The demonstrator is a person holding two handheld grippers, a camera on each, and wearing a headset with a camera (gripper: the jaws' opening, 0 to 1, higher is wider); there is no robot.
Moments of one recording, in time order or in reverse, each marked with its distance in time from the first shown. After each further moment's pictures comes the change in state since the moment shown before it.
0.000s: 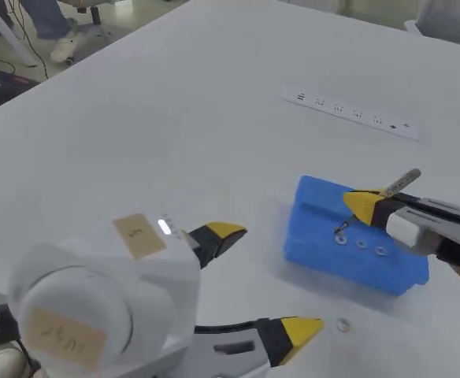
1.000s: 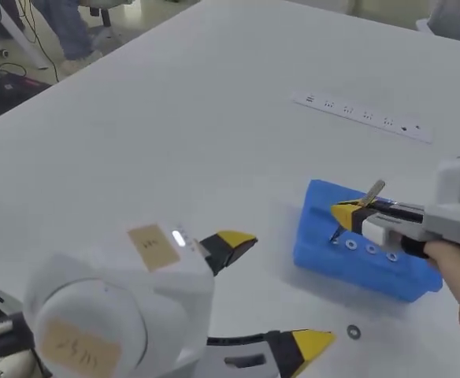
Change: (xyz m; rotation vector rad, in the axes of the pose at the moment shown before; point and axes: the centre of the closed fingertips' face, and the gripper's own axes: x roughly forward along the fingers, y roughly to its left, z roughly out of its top) left arm 0.002 -0.001 -0.003 0.001 0.020 -0.012; right arm 0.038 -0.021 -0.030 -0.101 0.120 -0.012
